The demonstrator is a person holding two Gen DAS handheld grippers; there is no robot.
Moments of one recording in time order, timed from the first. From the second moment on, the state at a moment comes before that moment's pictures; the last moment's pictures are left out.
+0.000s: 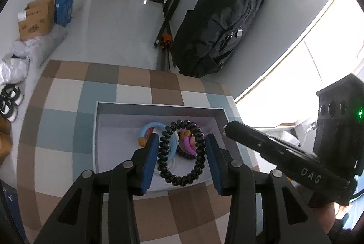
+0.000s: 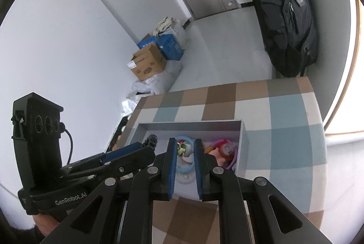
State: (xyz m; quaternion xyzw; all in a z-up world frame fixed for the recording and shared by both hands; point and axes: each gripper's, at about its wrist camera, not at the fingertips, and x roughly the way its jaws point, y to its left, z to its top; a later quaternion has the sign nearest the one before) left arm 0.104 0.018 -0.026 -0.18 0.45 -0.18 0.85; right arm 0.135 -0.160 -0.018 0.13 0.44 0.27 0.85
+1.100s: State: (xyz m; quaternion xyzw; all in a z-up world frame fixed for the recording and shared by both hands) left arm 0.049 0.020 0.013 -0.10 0.34 -0.05 0.93; right arm 0.082 -0.184 0.015 0.11 0.35 0.25 0.90
